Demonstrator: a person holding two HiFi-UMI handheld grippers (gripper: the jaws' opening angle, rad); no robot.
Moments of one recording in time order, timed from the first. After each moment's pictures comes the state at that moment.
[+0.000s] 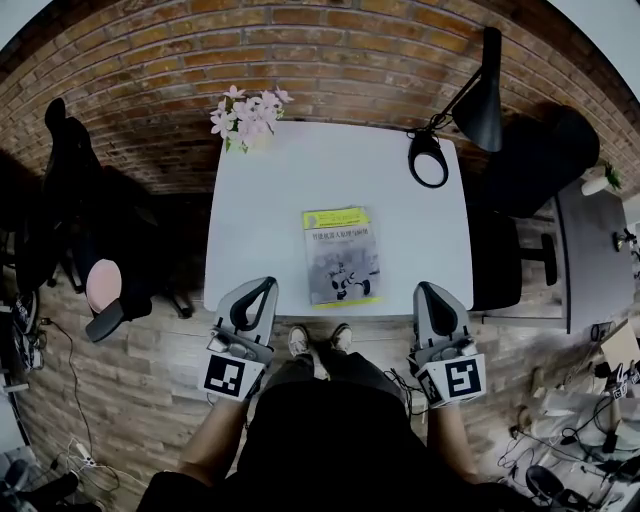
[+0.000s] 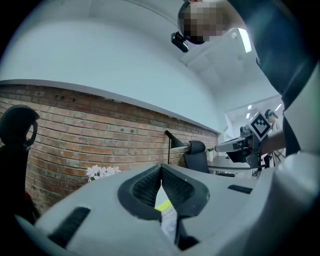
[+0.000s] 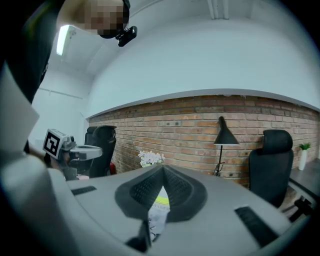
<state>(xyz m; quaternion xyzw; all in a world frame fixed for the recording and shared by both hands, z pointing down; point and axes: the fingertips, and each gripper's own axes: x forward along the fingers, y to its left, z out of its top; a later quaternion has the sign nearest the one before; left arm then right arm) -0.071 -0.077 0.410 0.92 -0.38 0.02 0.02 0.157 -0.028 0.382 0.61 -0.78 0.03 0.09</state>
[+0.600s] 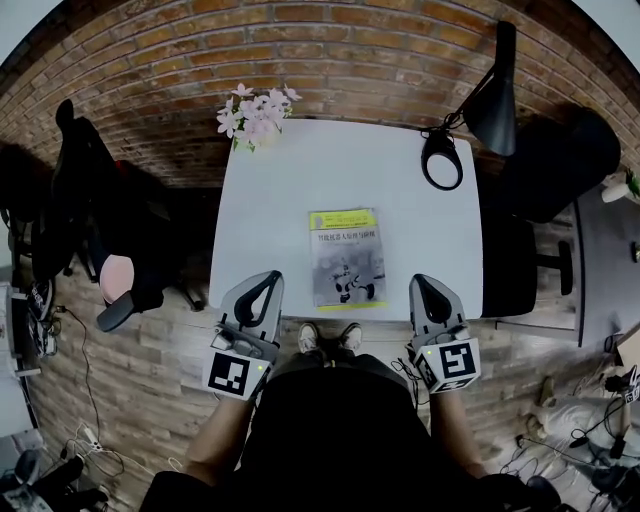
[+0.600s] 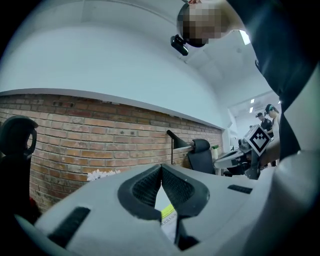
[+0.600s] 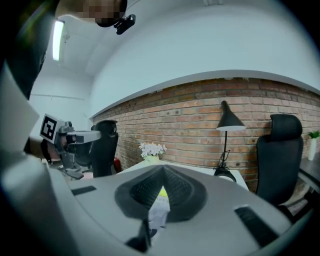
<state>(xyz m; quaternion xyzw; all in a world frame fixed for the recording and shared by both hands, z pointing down) -0.046 -0.090 0.395 0.91 -0.41 0.02 0.00 0.177 -0.059 0.434 0.58 -0.80 0.08 0.11</state>
